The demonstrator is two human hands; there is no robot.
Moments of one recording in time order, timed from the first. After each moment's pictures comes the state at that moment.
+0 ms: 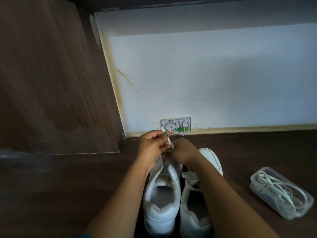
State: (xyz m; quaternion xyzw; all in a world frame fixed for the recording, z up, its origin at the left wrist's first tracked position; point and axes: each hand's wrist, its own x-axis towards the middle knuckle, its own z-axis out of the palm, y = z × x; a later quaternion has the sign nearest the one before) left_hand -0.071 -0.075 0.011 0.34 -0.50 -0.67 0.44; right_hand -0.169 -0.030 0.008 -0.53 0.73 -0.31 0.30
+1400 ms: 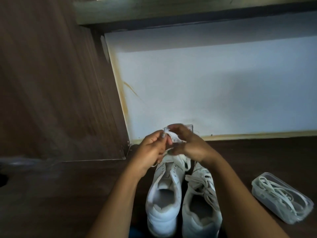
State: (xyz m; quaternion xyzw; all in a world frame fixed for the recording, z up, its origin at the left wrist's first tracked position) left_hand -0.033 -0.052 0.047 0.27 -0.71 -0.54 0.36; right_hand -0.177 -0.003 0.051 -0.56 0.61 -0.45 0.34
